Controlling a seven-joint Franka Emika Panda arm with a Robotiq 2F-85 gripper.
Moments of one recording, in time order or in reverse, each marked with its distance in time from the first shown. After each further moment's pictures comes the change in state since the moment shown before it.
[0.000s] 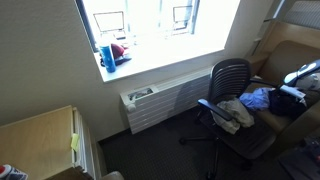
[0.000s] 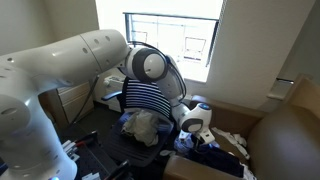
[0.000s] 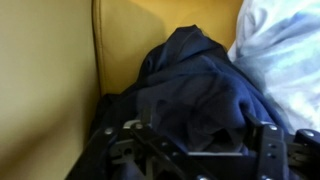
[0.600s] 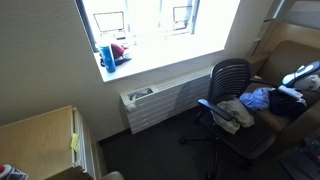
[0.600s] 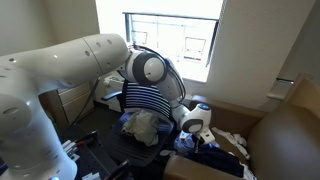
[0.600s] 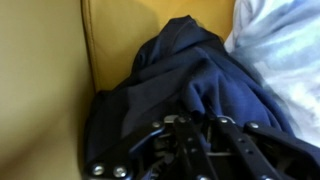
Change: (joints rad) arm 0.016 0.044 -0.022 0.058 0.000 0.002 0.057
